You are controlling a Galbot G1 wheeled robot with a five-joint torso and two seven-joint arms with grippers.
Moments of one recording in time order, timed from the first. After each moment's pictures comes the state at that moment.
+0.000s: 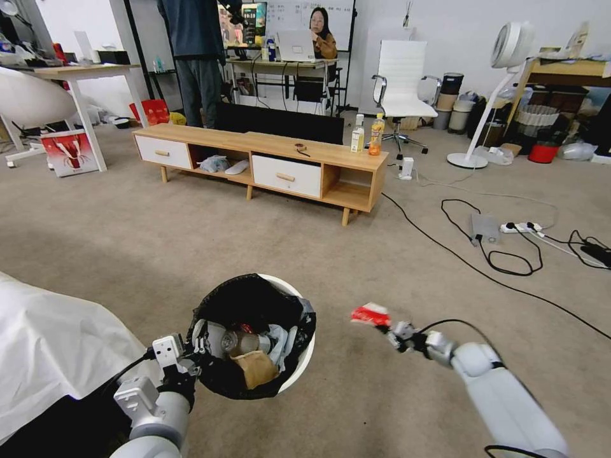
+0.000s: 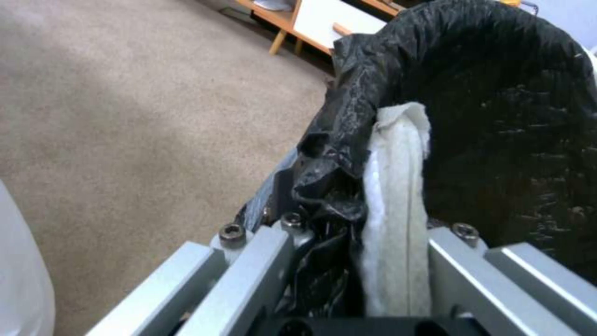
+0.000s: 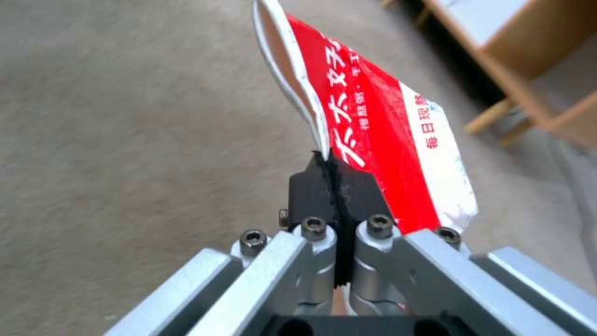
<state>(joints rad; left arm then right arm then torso) 1.50 -1.43 -0.53 -2.24 -0.50 0.36 -0.26 -0.63 1.12 0.35 0.81 -0.17 0.44 -0.72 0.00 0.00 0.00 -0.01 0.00</state>
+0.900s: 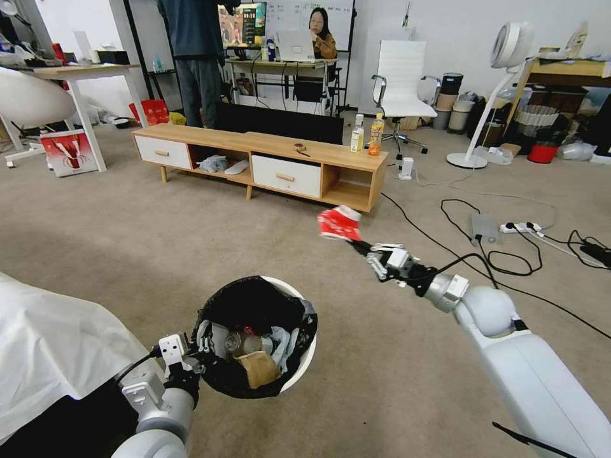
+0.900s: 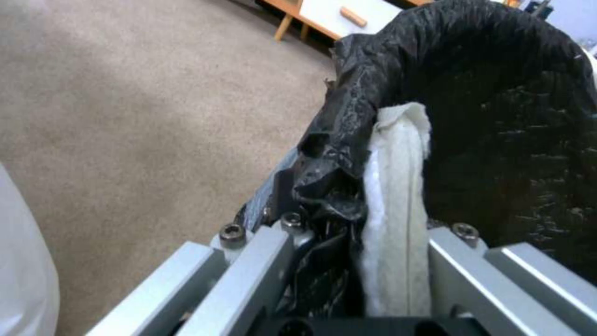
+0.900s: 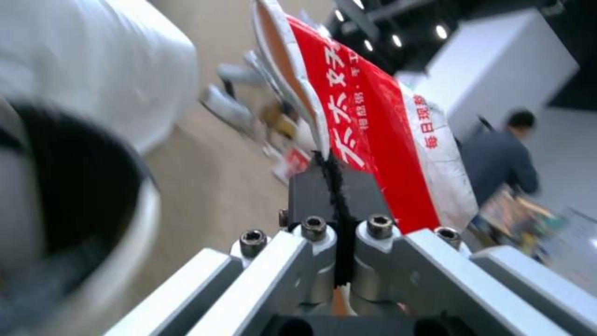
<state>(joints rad) 1.48 -1.42 -0.53 -2.20 -0.51 0.38 -0.26 -0.72 1.00 0.20 1.69 0.30 0.35 -0.68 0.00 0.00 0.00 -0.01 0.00</state>
